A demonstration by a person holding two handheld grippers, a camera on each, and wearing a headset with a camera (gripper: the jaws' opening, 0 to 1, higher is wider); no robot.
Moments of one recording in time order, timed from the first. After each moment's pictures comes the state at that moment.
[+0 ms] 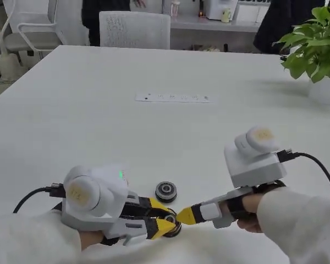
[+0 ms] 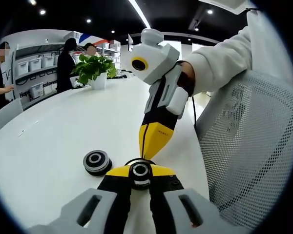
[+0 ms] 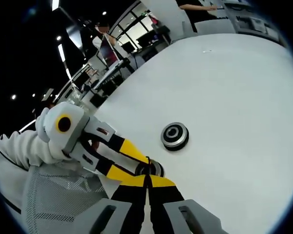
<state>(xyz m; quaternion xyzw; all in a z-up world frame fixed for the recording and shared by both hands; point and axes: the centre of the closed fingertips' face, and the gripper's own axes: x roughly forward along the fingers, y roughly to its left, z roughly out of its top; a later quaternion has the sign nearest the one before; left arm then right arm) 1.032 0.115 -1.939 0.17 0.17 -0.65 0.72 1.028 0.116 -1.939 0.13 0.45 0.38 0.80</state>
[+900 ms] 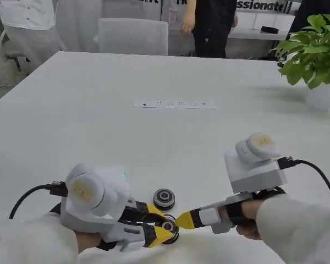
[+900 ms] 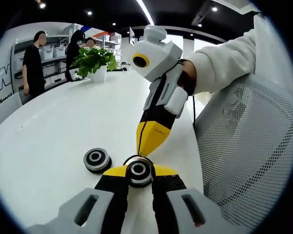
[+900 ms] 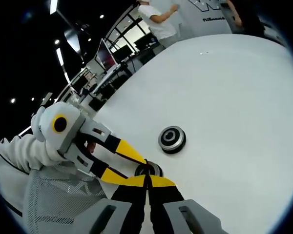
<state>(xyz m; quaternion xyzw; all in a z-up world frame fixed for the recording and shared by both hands) 1.030 0.119 -1.933 0.18 0.20 -0.65 0.71 1.031 0.113 -1.935 0.14 0.44 0.37 0.81</state>
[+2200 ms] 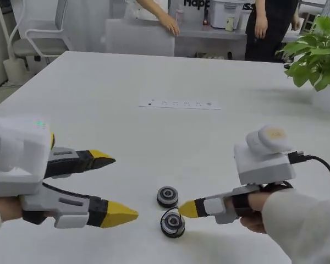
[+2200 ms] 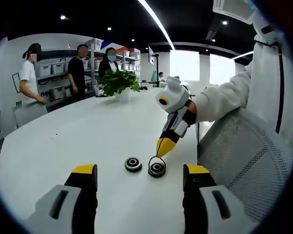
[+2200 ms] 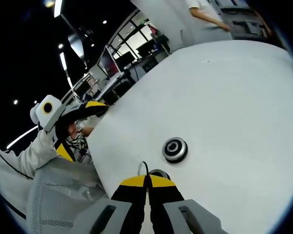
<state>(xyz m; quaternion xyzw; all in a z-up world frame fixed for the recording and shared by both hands) 1.051 0.204 -1.843 0.13 0.15 -0.58 0.79 1.038 0.113 -1.916 0.15 0.41 0.37 0.82</state>
